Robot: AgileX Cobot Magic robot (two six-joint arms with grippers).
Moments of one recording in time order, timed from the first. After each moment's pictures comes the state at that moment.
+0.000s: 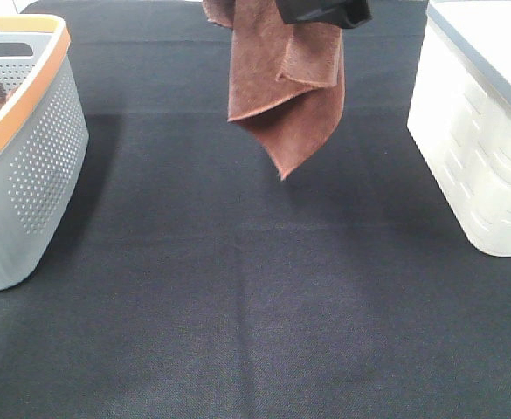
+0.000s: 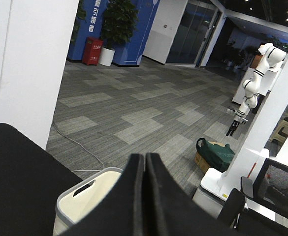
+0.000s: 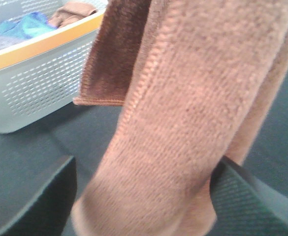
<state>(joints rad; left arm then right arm) -0.48 2.02 -2.68 -0.70 0.81 0.18 0.52 1.37 -1.15 0.38 0.41 -0.60</state>
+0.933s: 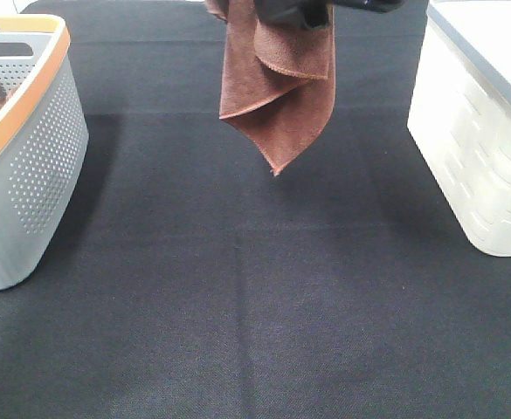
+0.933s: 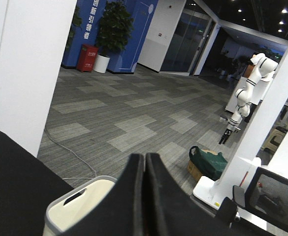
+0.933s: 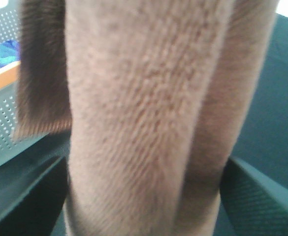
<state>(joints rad) -0.49 2.02 -2.68 -0.73 0.79 0.18 0.52 1.46 -1.15 0.44 0.26 -0.56</state>
